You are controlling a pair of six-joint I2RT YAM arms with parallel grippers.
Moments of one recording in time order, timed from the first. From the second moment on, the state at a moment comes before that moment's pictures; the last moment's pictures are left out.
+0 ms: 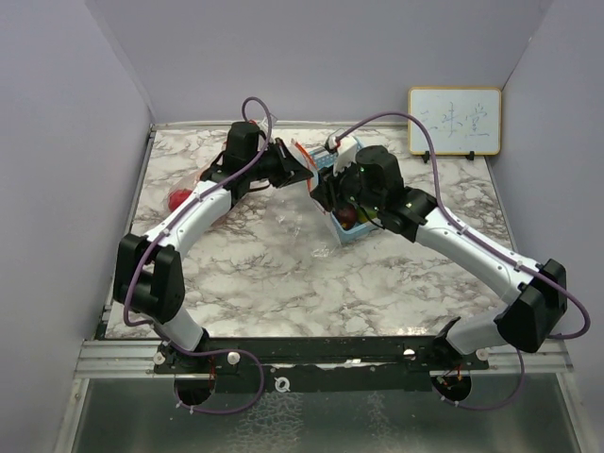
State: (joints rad) left arm -0.38 1.61 1.30 -0.14 0.55 -0.87; right arm 0.74 1.42 1.27 -0.22 -0.07 0.07
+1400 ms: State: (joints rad) left arm -0.38 1.48 1.51 -0.56 0.40 -0.50; right arm 0.71 1.65 1.50 -0.42 0.25 0.15
